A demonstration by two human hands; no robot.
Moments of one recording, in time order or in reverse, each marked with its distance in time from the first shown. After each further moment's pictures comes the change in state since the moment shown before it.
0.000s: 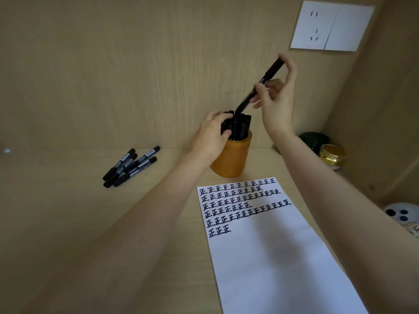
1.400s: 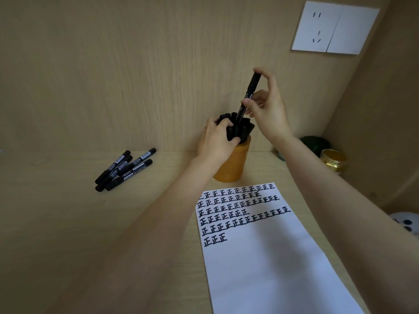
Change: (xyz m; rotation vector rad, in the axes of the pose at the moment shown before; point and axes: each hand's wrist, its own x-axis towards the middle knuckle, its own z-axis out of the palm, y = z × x) left_hand 0.011 0.003 0.024 0.012 0.021 -0.114; right_hand 0.007 0.015 -0.002 -0.173 -0.271 0.029
